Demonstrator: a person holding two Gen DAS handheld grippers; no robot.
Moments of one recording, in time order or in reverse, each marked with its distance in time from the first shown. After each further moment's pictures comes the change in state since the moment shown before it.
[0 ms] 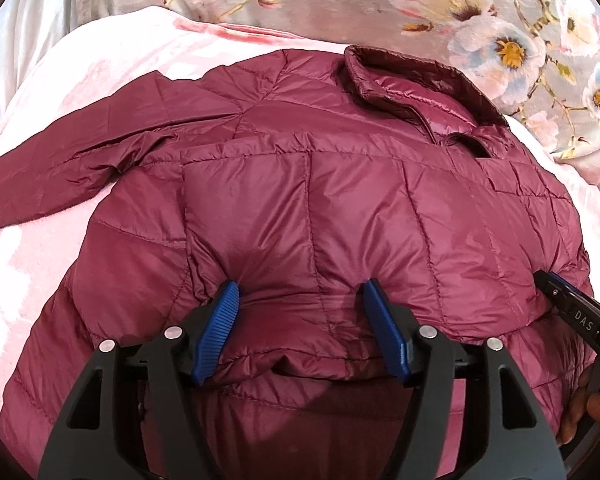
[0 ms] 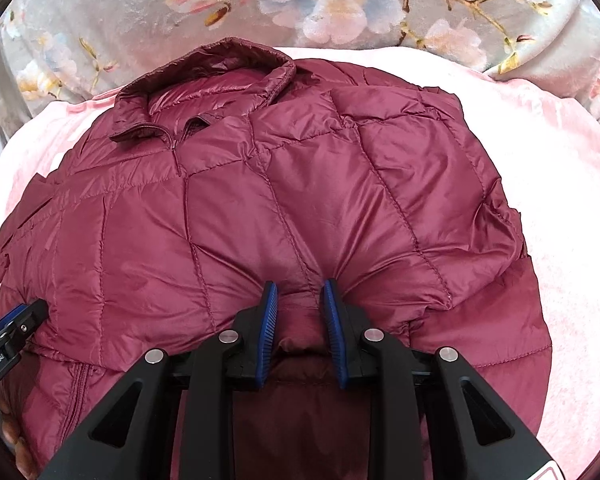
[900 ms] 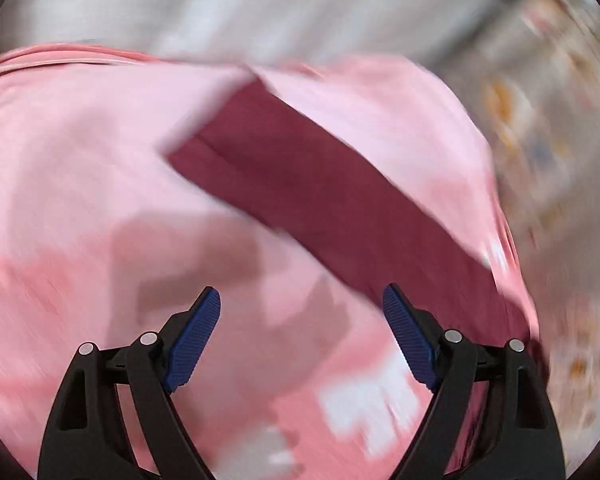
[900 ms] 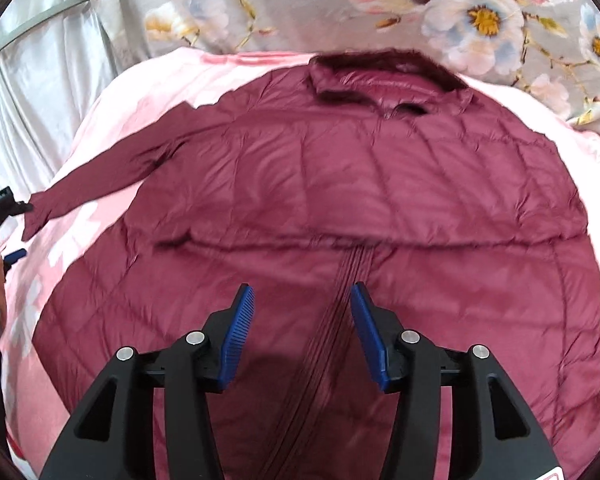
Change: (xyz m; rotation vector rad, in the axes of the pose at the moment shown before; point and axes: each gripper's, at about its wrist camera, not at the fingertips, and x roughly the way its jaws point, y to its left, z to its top) left arm -0.120 0.367 -0.029 -0.914 -0.186 0.200; right arm -0.083 0.128 -0.071 -0.206 0.027 0.222
